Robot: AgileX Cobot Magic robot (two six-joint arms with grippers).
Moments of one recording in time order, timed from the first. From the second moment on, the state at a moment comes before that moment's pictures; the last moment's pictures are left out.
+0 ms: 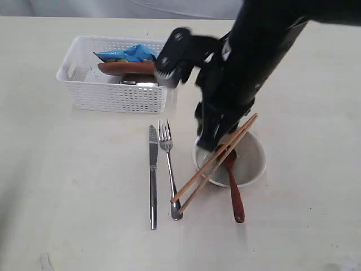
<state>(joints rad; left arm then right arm) -0.15 0.00 0.00 0.06 0.33 -0.02 0.69 1.60 -1.16 0.12 0.99 -0.51</state>
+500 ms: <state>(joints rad) -0.15 0.00 0.00 0.06 0.33 -0.02 0.16 1.56 -0.90 0.38 1.04 -0.20</state>
